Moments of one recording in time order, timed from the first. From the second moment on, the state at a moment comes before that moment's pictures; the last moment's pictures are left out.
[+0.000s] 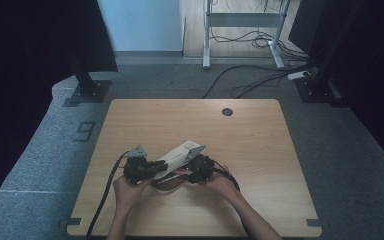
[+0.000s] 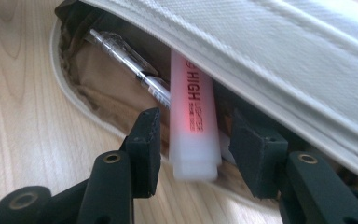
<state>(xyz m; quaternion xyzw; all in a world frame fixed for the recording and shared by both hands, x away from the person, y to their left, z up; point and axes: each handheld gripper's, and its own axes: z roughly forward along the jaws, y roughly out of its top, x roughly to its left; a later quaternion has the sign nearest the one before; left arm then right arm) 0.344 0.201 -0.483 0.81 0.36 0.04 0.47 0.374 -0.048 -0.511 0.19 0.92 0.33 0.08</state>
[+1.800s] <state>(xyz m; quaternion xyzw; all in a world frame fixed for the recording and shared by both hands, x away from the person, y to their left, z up) 0.344 0.201 -0.483 0.81 0.36 0.03 0.47 0.396 -0.062 -0.519 0.26 0.90 0.33 0.12</state>
